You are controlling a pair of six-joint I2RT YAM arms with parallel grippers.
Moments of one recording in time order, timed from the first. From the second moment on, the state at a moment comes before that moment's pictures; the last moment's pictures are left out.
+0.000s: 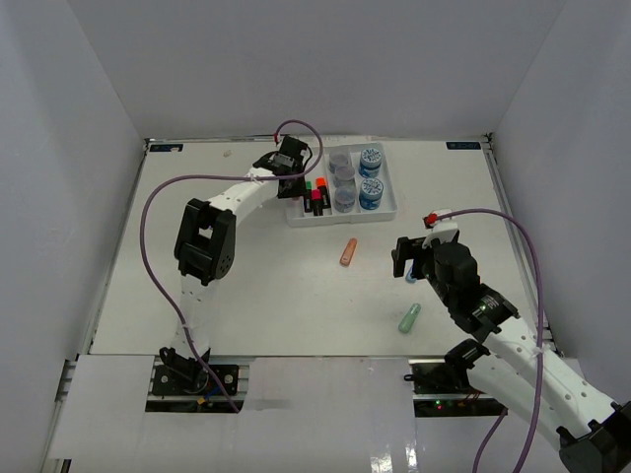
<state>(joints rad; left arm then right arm) -0.47 2.20 1.83 -0.51 -0.23 -0.46 0.62 0.65 0.53 -0.25 0.31 0.18</state>
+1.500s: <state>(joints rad) -0.89 2.16 1.64 -0.55 -0.28 -0.57 0.62 0.55 0.53 -0.33 0.31 0.25</state>
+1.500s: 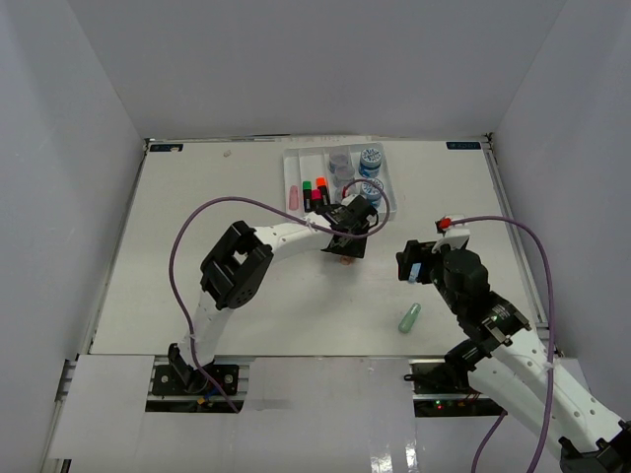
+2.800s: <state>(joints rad) -0.51 2.03 1.85 -0.59 -0.32 -0.47 0.62 0.62 0.53 -0.34 0.32 0.23</state>
